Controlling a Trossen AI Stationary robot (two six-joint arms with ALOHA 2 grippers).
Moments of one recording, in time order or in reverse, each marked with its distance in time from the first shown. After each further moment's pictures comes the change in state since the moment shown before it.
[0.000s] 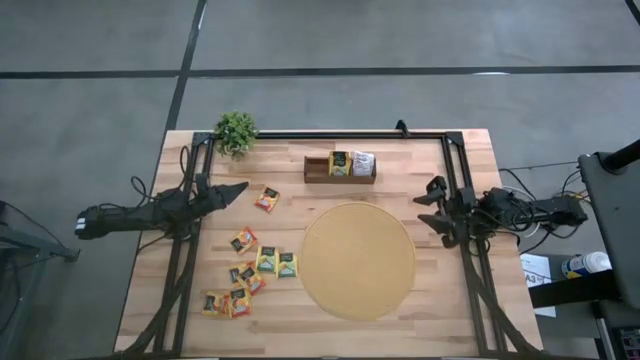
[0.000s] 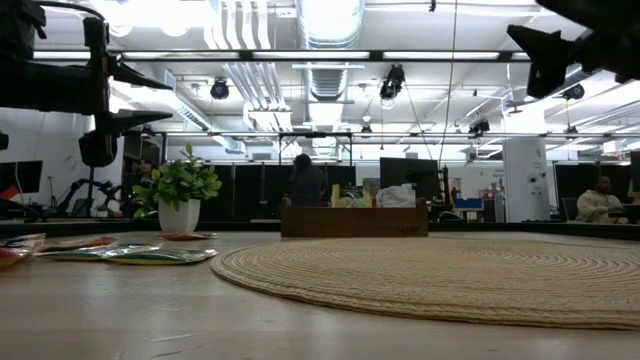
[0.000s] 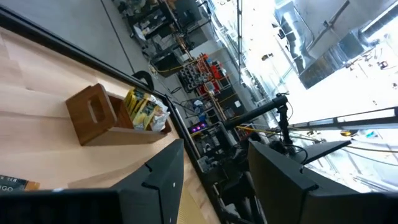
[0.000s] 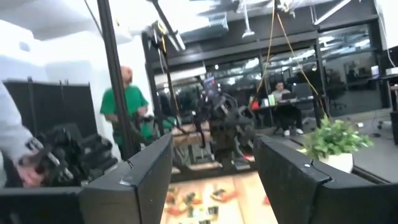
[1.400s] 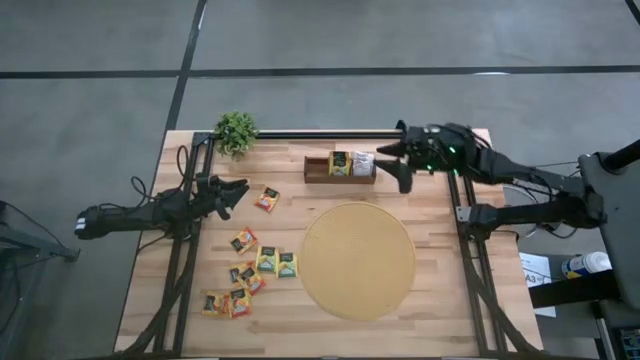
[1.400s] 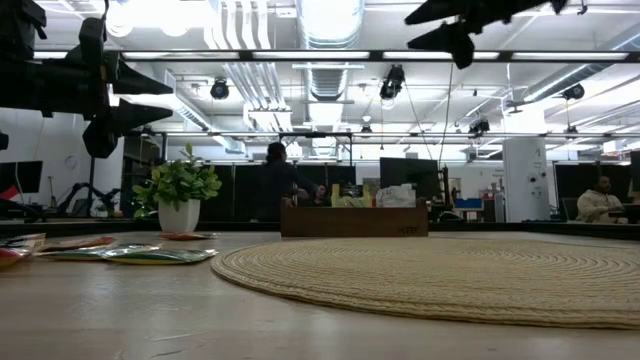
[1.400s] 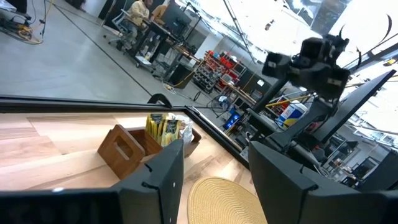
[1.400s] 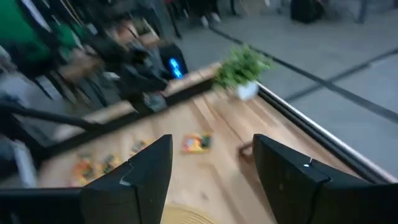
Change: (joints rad) left arm 0.000 0.000 0.000 -0.007 0.000 0.435; right arm -0.474 0.886 0.876 -0.578 -0.192 0.084
